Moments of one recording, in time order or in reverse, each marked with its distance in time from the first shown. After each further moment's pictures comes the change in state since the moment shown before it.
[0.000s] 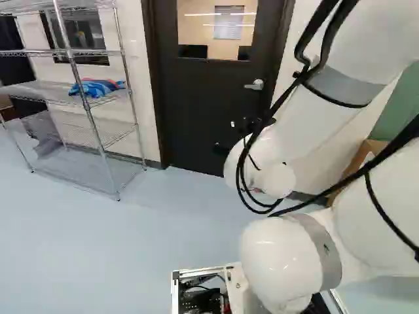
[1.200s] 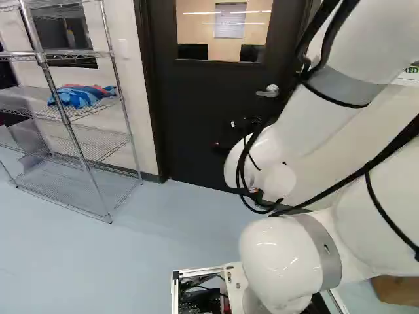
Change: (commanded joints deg) arm 0.0 0.0 0.0 0.0 0.0 0.0
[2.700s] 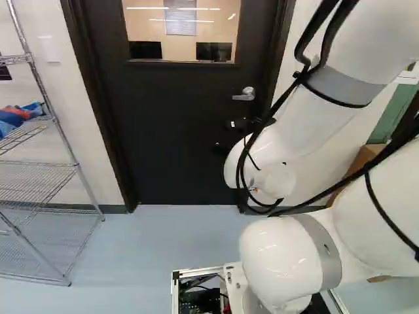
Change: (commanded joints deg) arm 0.0 0.0 0.0 0.0 0.0 0.0
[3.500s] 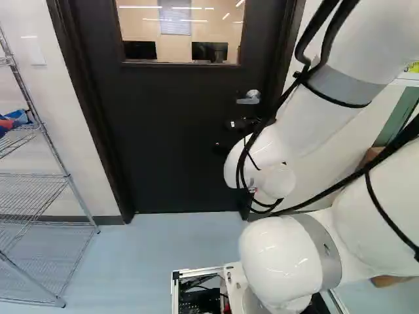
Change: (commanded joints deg) arm 0.0 0.0 0.0 0.0 0.0 0.0
